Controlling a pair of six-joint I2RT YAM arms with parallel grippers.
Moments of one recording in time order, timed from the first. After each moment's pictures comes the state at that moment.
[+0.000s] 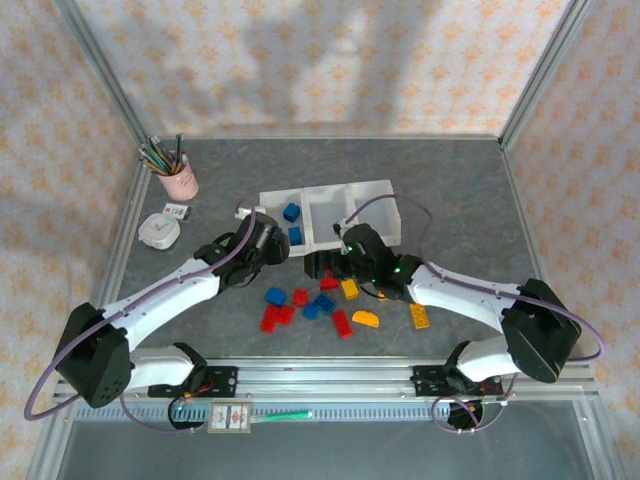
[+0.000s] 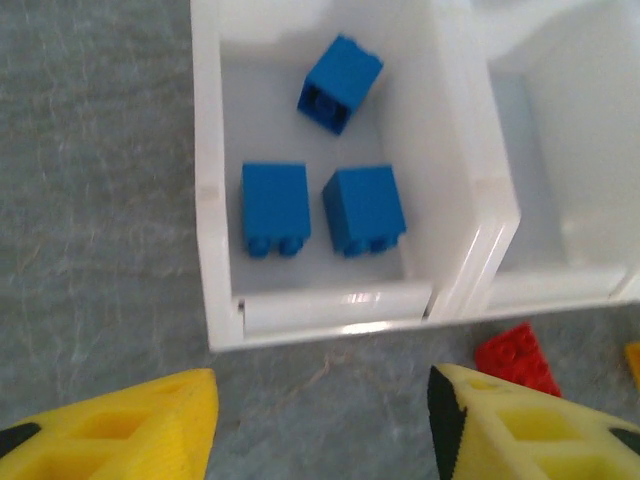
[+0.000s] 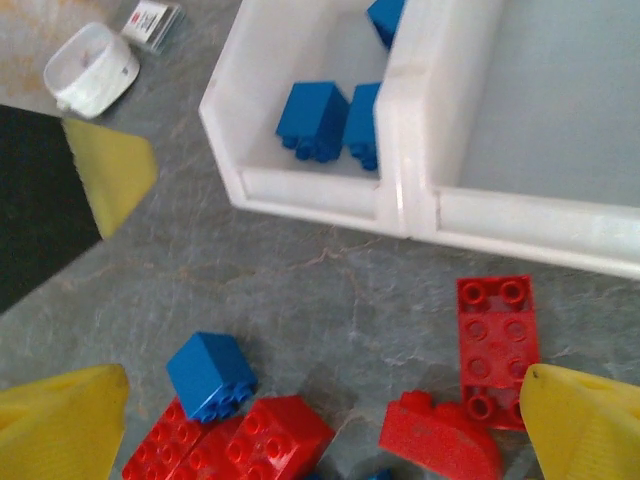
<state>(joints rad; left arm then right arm) -0.59 1.23 0.80 -0.45 -0.26 -0.67 0.87 1.37 0.79 -0.07 -0.04 0.59</state>
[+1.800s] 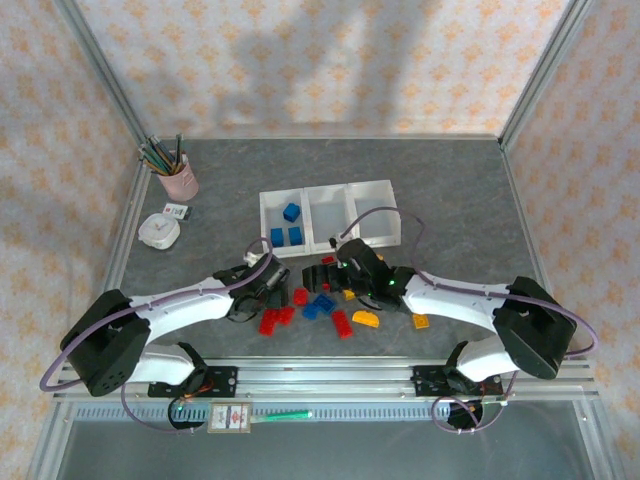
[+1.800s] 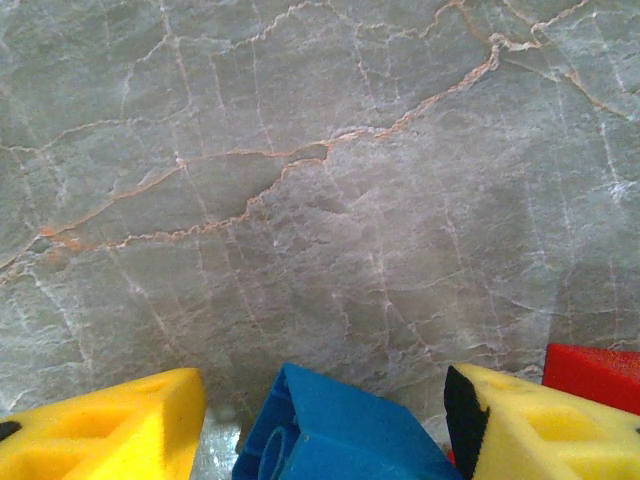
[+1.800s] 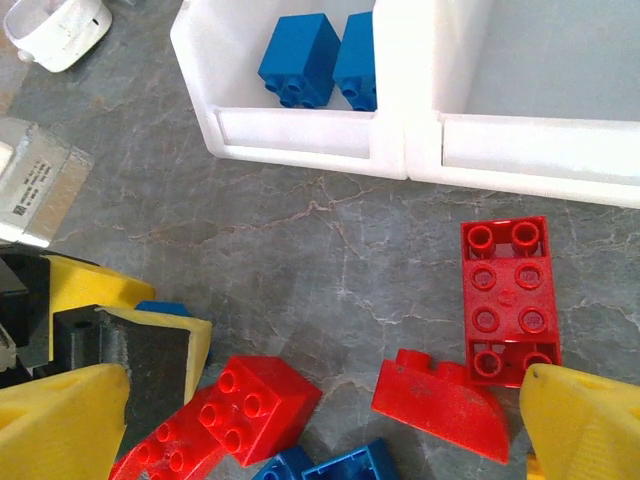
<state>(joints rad) -0.71 1.32 0.58 -0.46 -0.21 -0.80 0.92 1.39 0.71 0.00 0.02 0.61</state>
